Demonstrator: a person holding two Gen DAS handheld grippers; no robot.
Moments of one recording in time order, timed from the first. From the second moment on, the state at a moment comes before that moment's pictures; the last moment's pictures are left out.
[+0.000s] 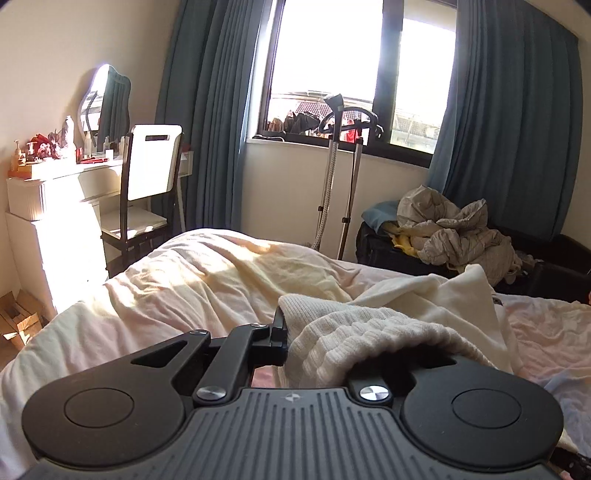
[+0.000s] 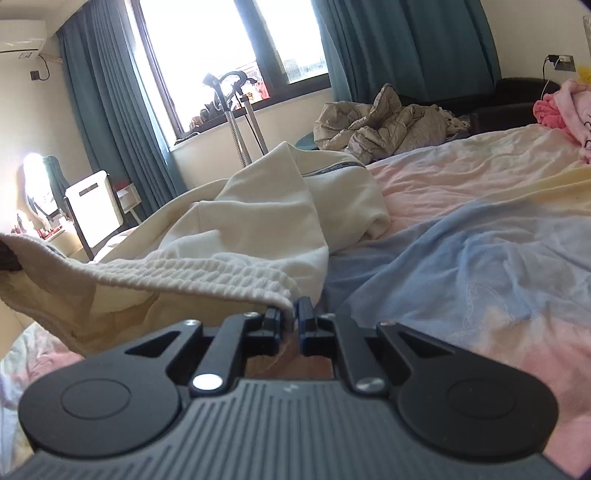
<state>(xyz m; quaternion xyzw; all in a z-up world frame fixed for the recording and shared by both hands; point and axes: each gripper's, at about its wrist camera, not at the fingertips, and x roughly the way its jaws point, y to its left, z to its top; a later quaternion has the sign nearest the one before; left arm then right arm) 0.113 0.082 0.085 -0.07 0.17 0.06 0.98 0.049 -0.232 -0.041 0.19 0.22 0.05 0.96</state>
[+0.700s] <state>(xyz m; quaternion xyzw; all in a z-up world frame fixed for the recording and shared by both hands) 0.266 0.322 0.072 -0.07 0.21 0.11 0.97 0.064 0.092 -0.025 0.14 0.18 0.35 0.91</state>
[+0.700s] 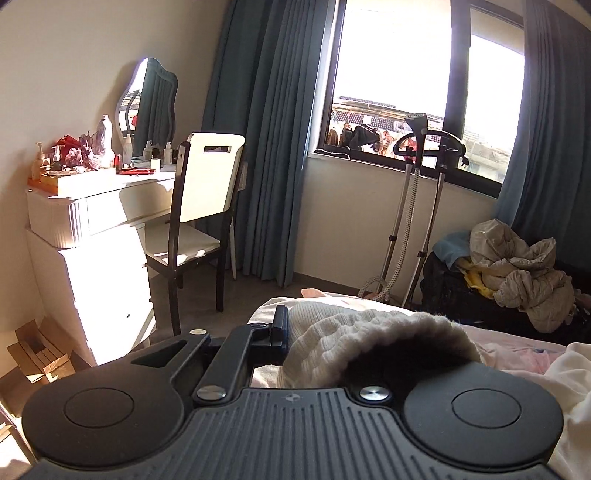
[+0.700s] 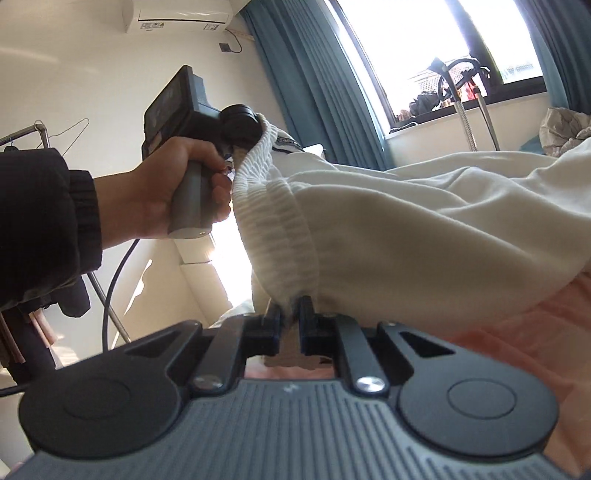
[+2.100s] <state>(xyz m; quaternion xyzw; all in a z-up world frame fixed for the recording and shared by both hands) 0.001 0.061 0.063 -0.03 0.19 0.00 0.98 -0.004 -0.176 0.044 0.05 0.16 0.16 0.97</state>
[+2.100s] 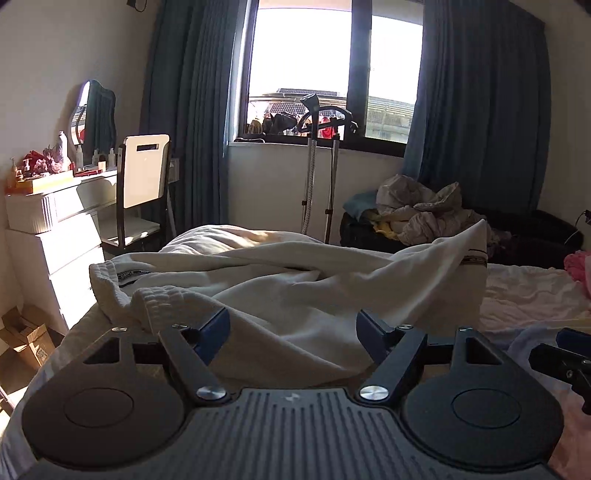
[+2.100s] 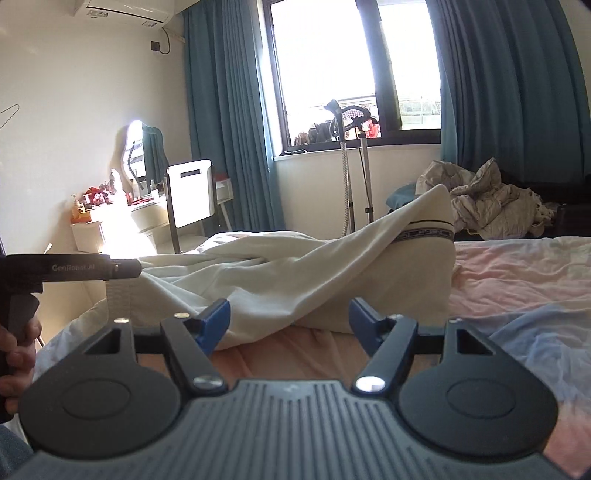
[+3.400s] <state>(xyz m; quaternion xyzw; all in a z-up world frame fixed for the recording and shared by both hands) 0.084 -0.027 0.003 0.09 0.20 -0.07 0.97 0.037 -0.235 -0.002 0.09 0.17 0.00 0.98</state>
